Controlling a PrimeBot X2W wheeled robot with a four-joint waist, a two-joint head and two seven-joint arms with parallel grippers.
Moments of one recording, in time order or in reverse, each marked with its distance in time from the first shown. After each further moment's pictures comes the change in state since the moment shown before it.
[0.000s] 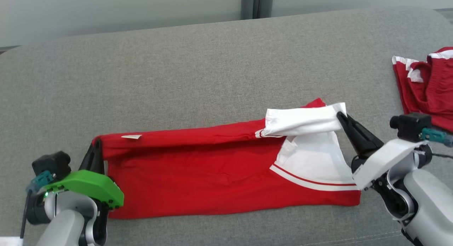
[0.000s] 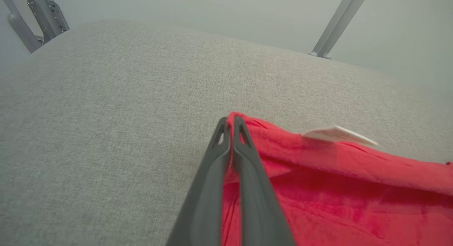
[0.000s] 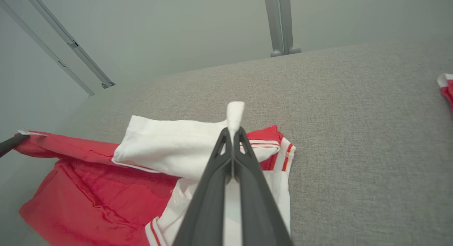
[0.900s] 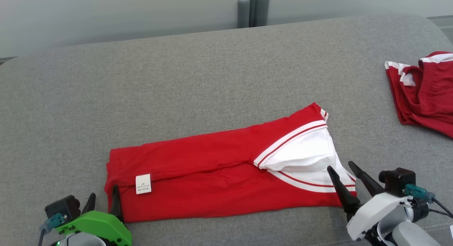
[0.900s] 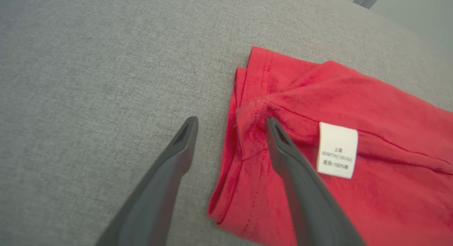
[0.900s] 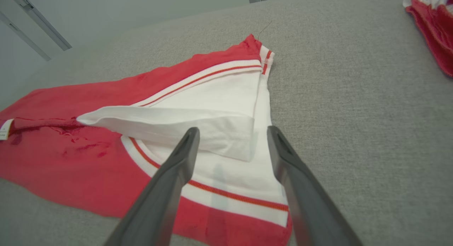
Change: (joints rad) left arm 0.156 -0.049 0.001 0.065 -0.067 0.030 -0.017; right arm 0.236 0.134 -0.121 0.076 -0.245 0.000 -0.059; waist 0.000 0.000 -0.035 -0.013
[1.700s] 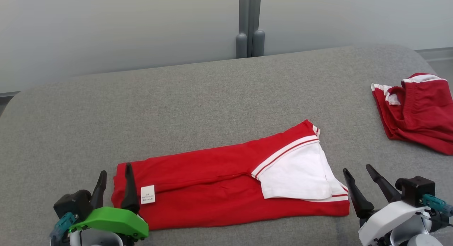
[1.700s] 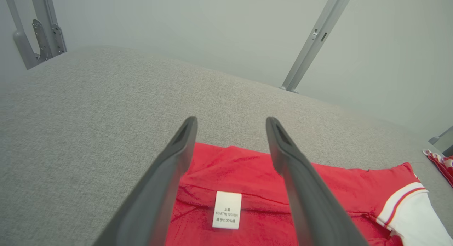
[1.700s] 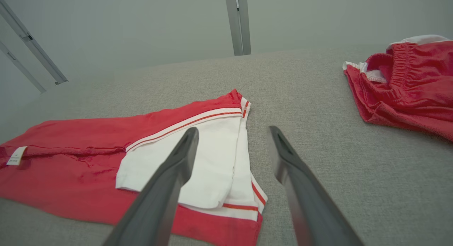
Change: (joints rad) left arm 0.062 -0.016 -0.016 -0.243 0.061 0.068 -0.093; right arm 0.169 0.063 -0.214 -0.191 -0.153 0.000 0.082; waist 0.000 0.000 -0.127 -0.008
